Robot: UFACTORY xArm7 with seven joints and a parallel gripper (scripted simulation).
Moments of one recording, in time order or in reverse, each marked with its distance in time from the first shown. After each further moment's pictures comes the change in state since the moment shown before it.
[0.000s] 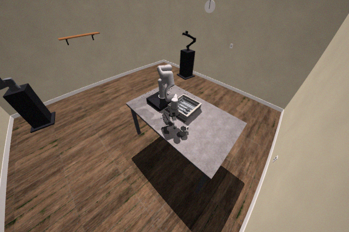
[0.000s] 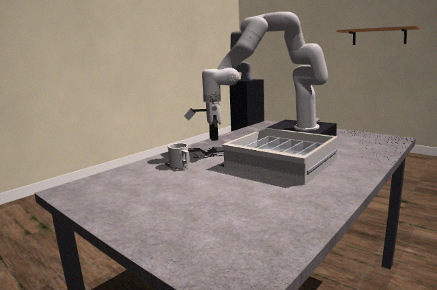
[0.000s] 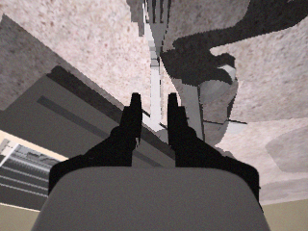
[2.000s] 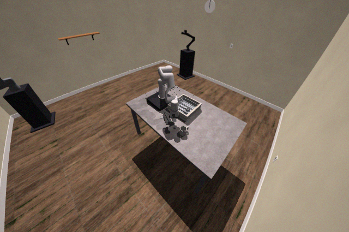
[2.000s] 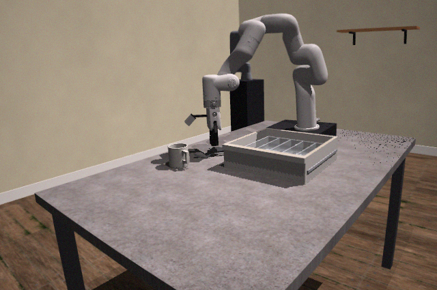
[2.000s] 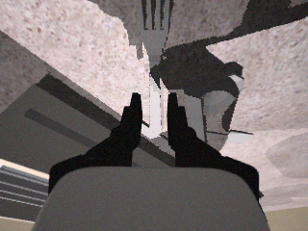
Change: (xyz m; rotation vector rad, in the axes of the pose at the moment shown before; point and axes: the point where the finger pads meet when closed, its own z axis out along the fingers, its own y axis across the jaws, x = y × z) arm 0.000 0.000 0.024 0.000 -0.001 0.000
